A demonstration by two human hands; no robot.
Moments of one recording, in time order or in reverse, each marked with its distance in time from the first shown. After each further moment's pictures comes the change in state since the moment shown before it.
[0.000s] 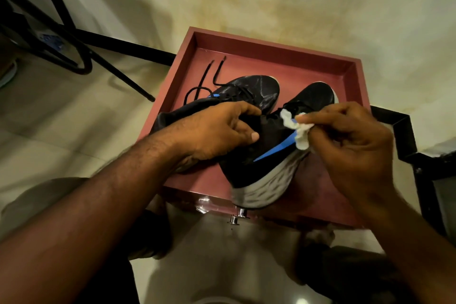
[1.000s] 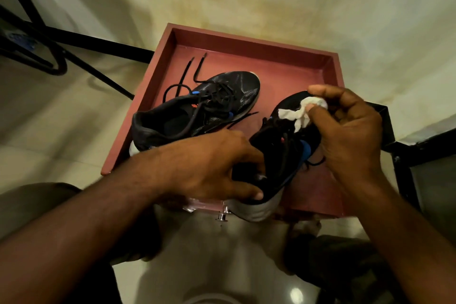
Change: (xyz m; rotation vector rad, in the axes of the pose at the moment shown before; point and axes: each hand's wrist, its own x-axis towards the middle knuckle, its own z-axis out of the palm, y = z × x) left_hand -0.021 0.007 0.030 0.830 -0.235 0.355; right_hand 0.010 0.003 -0.008 0.284 0.216 0.419
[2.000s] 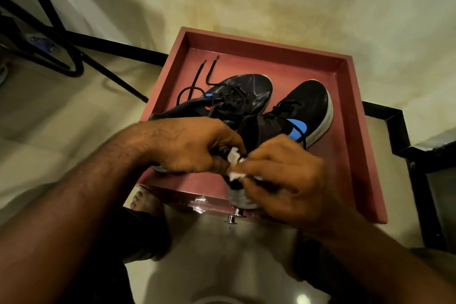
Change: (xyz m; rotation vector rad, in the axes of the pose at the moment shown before) left_hand -0.017 -0.033 -0.034 -0.173 -0.168 -0.180; right_hand -0.058 -0.003 0.038 -0.341 -0.568 -0.772
